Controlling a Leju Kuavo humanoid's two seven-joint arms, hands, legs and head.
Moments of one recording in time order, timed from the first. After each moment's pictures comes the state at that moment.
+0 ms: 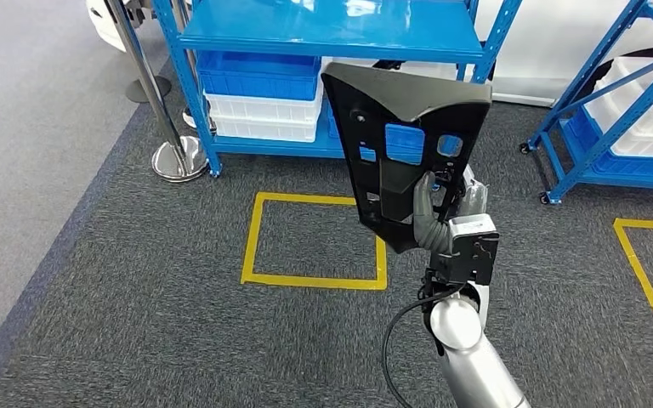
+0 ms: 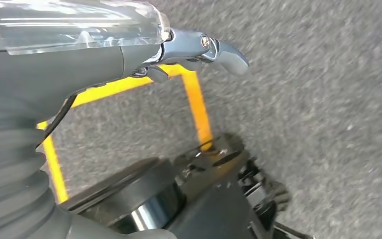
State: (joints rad) left arm -0.09 -0.17 0.93 -0.21 -1.29 0.05 -0.48; right arm -0.18 -0.06 0.21 -1.81 0.25 -0.49 -0.45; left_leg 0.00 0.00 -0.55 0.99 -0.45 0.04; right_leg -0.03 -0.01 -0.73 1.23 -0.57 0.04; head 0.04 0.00
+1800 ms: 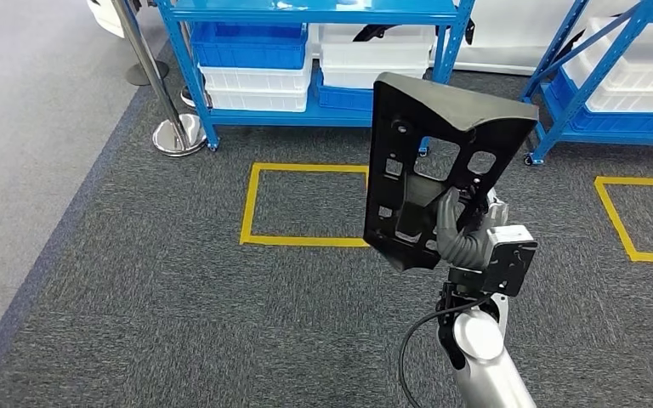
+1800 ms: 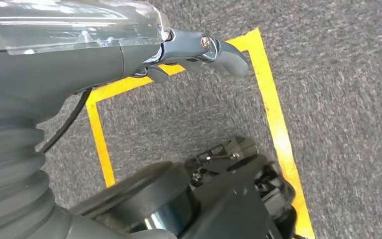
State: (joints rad) left arm -0.08 -0.16 0.93 -0.21 -1.31 0.08 -0.44; right arm -0.09 -0.06 0.13 -1.83 0.08 -0.42 -0.49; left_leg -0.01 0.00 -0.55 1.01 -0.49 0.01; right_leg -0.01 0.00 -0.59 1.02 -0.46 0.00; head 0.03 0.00
